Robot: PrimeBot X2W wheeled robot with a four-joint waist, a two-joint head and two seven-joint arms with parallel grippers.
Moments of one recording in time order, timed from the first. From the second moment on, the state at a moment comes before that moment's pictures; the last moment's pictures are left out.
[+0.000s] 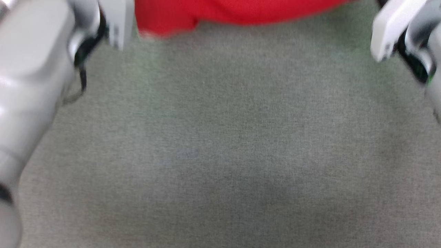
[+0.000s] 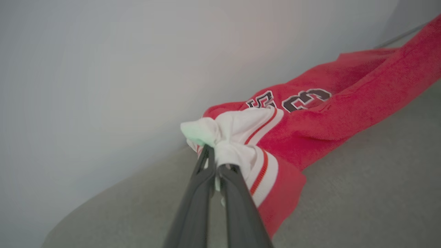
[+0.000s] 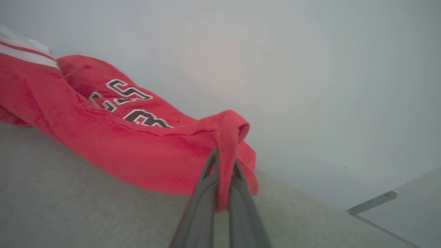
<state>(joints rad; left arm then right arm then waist) -1.52 0.45 -1.14 0.94 -0.94 -0.13 0.02 -1.35 -0.37 0.81 1.00 0.62 0.13 -0.10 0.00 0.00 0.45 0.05</state>
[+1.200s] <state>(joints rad) -0.58 1.08 -1.27 -0.32 -1.26 0.40 0.36 -0.23 -0.90 0.68 0.09 1.06 0.13 0.37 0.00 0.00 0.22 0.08</state>
